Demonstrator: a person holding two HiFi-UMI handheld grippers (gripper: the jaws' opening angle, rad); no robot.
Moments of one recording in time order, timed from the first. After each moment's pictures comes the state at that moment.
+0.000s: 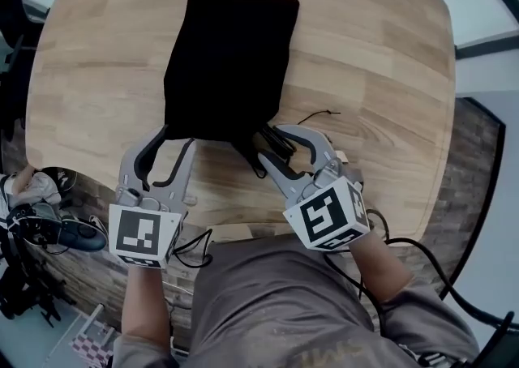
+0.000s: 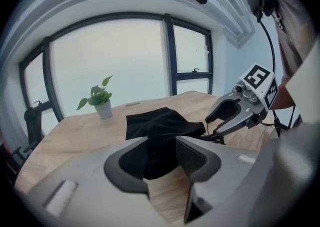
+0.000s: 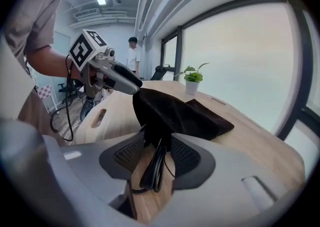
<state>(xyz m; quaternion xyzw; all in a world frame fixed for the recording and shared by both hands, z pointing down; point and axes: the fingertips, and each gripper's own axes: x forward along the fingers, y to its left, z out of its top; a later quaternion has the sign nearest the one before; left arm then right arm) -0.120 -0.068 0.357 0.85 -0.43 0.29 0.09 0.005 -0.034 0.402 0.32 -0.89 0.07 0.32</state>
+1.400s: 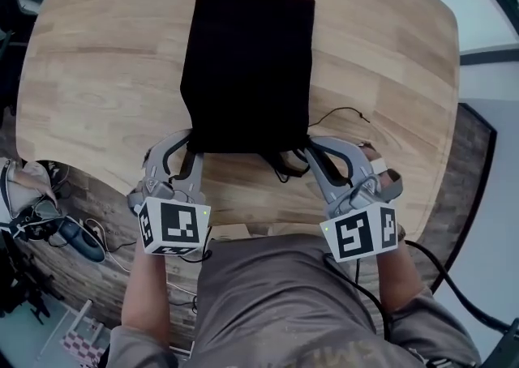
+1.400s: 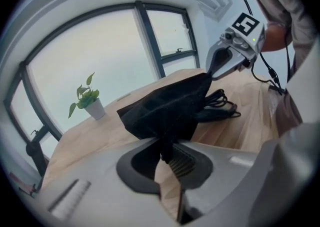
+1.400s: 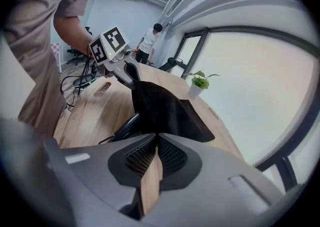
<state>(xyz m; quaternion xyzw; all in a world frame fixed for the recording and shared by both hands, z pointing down) -0.136 -0.055 0.424 0.84 -0.36 0.40 -0.01 0.030 -0.026 0.395 0.29 -0.85 -0.07 0.43</state>
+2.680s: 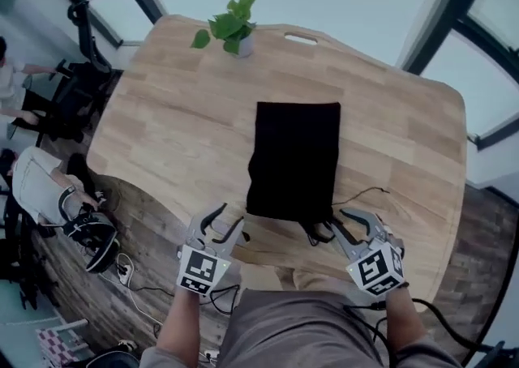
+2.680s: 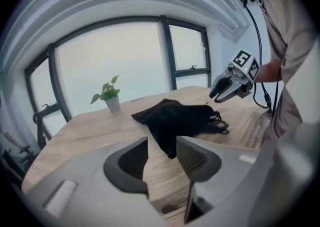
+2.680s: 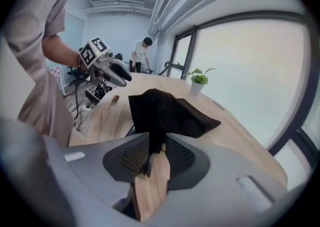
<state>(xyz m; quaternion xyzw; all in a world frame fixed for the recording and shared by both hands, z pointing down) -0.172 0.013 0.391 0.84 -0.45 0.30 0.07 0.048 0.010 0.404 0.26 -0.89 0.01 0.37</state>
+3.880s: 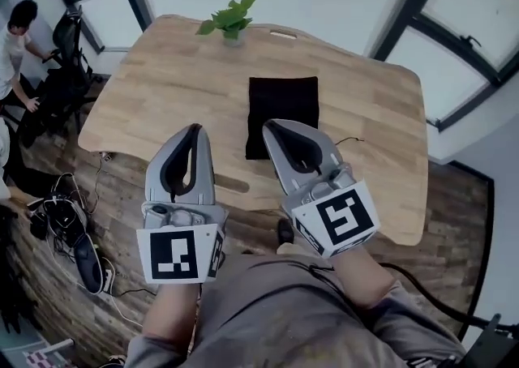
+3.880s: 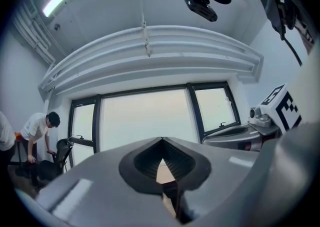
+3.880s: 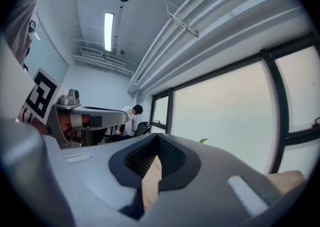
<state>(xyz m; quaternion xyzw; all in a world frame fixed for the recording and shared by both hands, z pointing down) -0.218 0.071 0.092 0.80 -0.60 0.00 -0.07 -0.125 0.056 0.129 0.41 -0.91 -0.04 0.03</state>
